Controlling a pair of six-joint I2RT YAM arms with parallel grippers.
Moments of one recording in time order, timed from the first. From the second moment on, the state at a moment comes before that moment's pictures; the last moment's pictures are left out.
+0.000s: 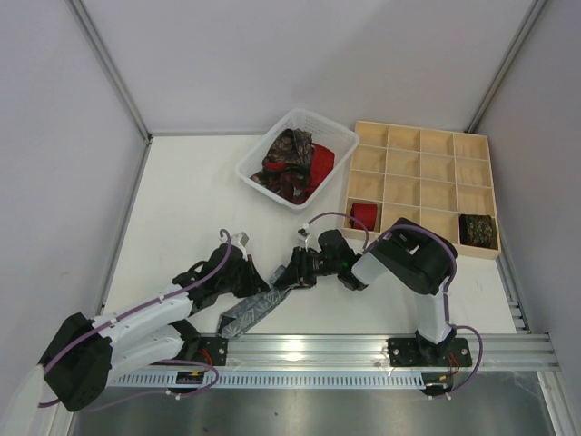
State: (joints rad) left arm -0.68 0.96 0.33 -0.17 0.11 -0.84; right arm 0.83 1.97 0.65 0.85 -0.65 1.06
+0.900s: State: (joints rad) left arm -0.68 0.91 0.37 -0.24 0.09 -0.85; right arm 0.85 1.55 0.75 -0.02 -0.12 0.67
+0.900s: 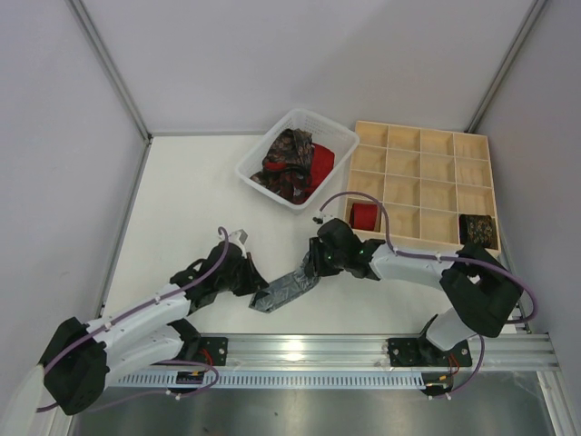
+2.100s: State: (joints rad) left arm -0.68 1.18 0.26 0.11 0.17 -0.97; right arm 1.41 2.13 1.50 -1.05 0.91 0.82
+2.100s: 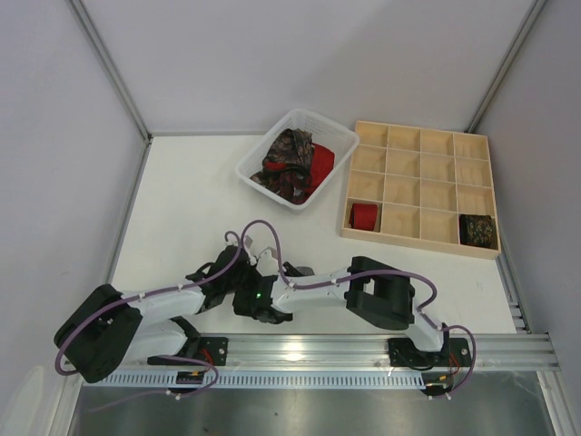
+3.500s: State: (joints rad) left arm -0.67 1.17 0.26 0.10 0.19 -0.97; right arm 1.35 1.80 1.24 -0.66 0.53 0.68
